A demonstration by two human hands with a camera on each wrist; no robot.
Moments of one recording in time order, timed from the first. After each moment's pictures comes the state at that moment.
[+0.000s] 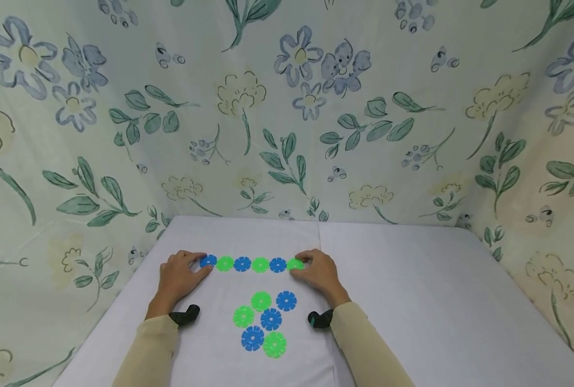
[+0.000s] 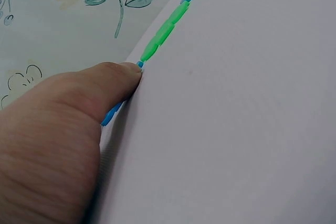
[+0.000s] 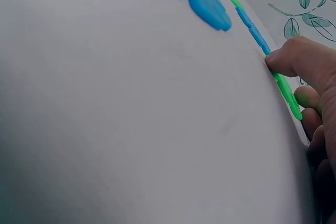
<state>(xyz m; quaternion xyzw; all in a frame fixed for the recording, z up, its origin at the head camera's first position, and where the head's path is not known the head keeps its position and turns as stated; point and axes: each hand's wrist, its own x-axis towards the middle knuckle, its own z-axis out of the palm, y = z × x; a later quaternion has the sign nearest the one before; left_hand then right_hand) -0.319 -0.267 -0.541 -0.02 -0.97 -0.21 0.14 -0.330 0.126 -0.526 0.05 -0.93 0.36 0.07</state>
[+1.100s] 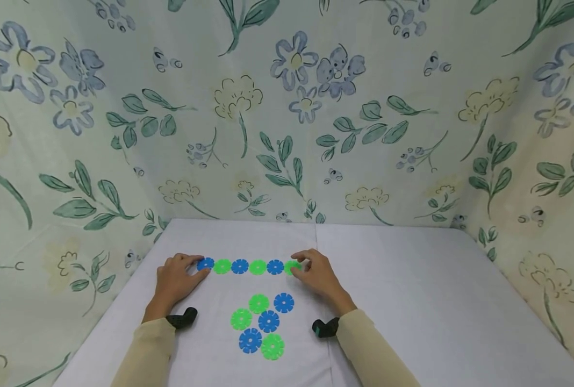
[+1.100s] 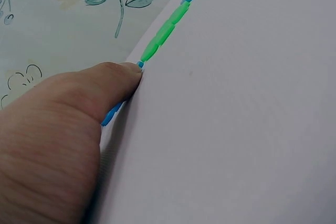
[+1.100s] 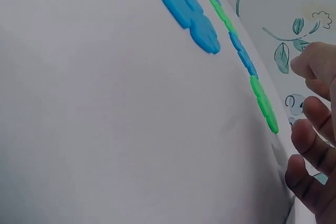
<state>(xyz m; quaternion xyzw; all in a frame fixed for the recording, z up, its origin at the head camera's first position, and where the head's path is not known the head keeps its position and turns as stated) -0.317 -0.265 -0.539 -0.02 -0.97 -0.21 0.14 -0.315 0.132 -0.511 0.13 -0.90 0.40 0.07</state>
